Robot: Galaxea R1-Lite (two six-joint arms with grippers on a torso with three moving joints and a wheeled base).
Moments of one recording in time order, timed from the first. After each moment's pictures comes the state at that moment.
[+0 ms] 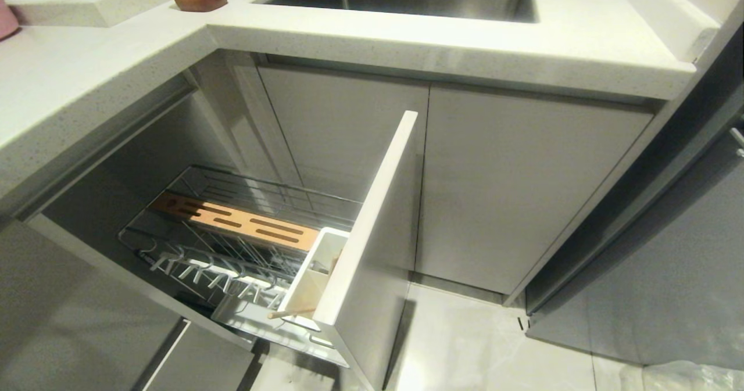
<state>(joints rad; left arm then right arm) 0.67 1.26 -1.58 0.54 0.25 -0.47 -0.01 0.00 0.00 0.00 0.00 0.01</state>
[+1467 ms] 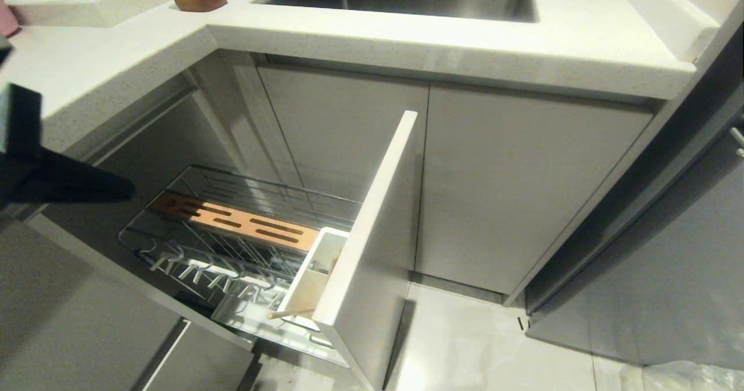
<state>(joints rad) -0.41 1.31 -1.68 1.09 0.03 -0.60 -0.01 0.00 0.00 0.00 0.00 0.01</state>
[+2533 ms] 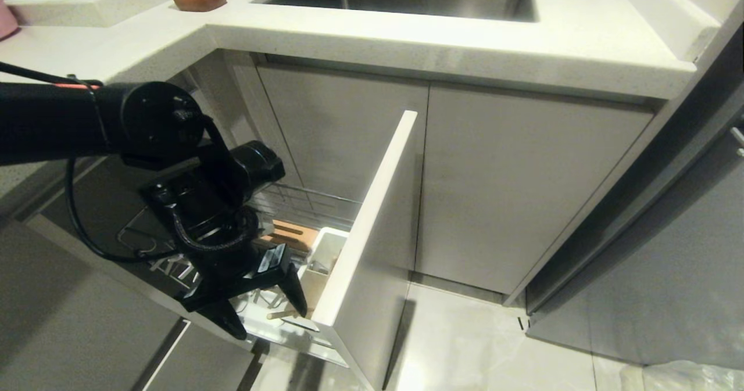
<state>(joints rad) -0.41 1.90 -1.64 1.28 -0.25 -0.56 -0.01 0.00 0.00 0.00 0.00 0.01</state>
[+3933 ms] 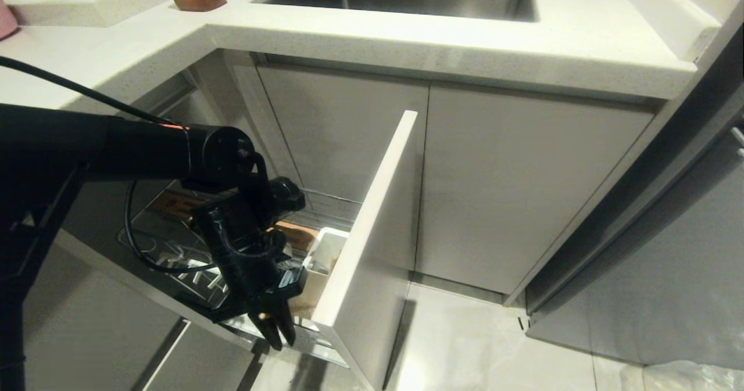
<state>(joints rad) -0.39 2.05 -1.65 1.31 -0.31 -0.50 -0.01 0.00 0.00 0.00 0.00 0.01</state>
